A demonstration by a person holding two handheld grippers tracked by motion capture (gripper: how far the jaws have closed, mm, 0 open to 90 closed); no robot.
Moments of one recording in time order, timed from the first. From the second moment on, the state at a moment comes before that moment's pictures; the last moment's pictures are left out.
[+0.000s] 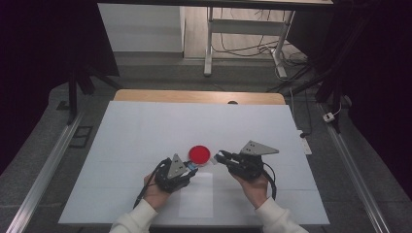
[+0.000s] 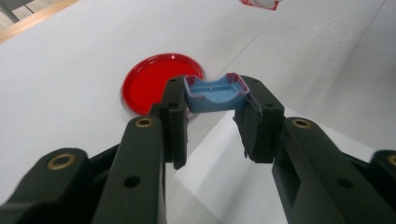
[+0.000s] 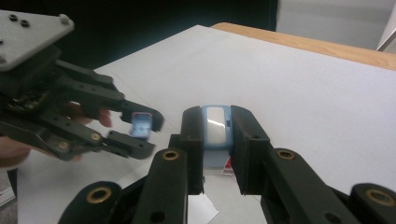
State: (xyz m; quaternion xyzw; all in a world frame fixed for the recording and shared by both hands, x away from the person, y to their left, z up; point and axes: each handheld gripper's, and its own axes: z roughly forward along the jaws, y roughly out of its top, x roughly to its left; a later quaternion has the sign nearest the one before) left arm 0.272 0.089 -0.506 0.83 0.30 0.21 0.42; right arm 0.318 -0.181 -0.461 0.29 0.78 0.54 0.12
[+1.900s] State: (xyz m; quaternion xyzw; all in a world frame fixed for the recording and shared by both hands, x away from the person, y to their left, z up) left arm 0.230 0.214 -0.514 0.78 0.42 0.19 0.43; right arm 0.334 -0.175 -0.452 0.26 0.80 0.52 0.14
